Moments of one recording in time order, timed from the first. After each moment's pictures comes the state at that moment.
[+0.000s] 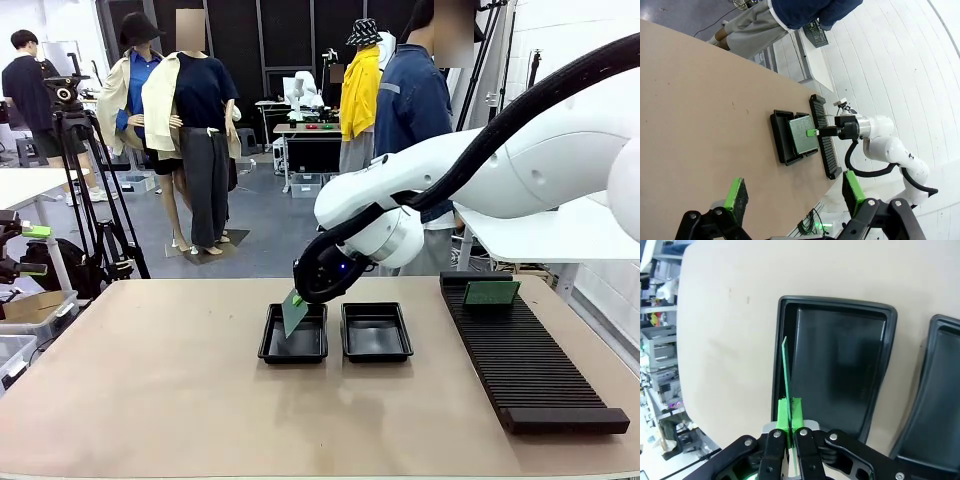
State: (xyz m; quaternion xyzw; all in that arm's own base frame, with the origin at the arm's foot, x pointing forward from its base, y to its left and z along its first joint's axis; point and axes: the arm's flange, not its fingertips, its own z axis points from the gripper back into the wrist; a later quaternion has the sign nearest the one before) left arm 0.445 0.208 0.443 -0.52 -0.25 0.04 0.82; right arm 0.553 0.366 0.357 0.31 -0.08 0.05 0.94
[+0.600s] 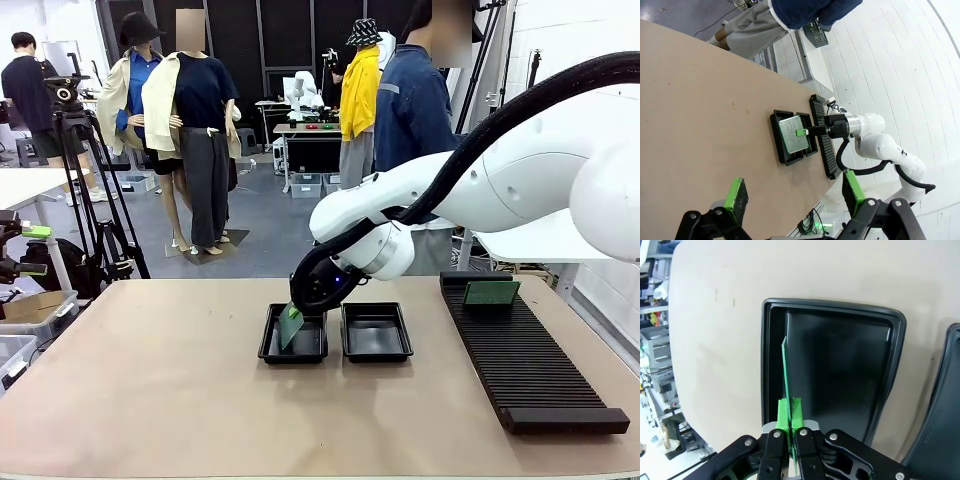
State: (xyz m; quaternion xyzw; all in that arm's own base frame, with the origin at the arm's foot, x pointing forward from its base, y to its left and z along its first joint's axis) left arm 0.445 0.208 0.443 -0.52 -0.25 0.04 0.82; right arm 0.566 0.373 0.330 0.32 -0.06 0.04 0.94
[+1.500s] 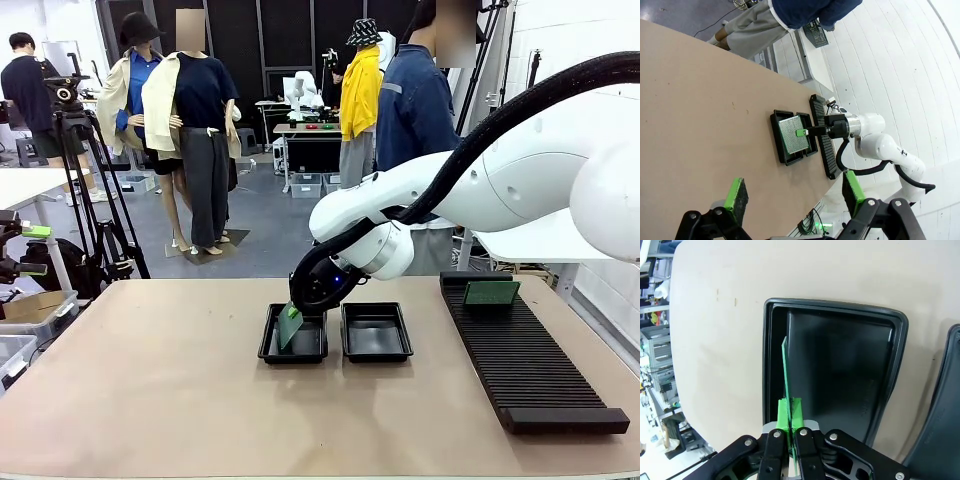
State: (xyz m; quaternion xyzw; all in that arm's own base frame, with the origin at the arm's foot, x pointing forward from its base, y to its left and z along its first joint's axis) left arm 0.445 0.208 0.443 -0.52 -0.25 0.04 0.82; right arm 0.565 0.374 0.329 0.32 -0.06 0.04 0.94
